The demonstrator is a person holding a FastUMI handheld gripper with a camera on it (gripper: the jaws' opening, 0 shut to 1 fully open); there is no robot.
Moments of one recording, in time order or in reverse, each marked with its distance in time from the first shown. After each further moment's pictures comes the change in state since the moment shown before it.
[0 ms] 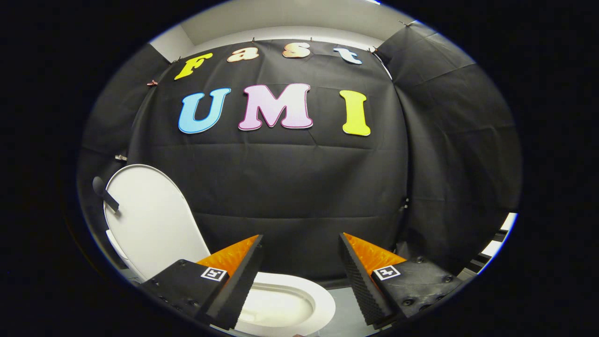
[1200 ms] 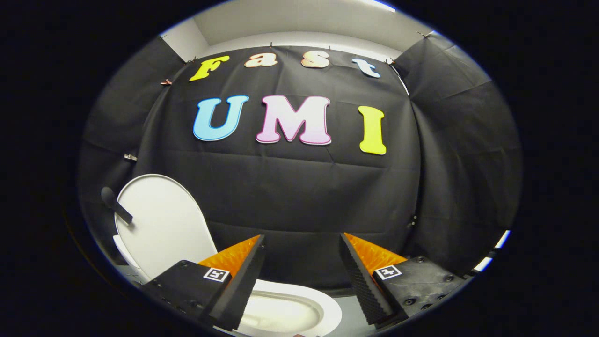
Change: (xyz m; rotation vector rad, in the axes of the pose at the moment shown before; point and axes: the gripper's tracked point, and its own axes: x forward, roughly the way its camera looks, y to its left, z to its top) arm -0.004 0.039 0.035 -0.045 -0.052 0.042
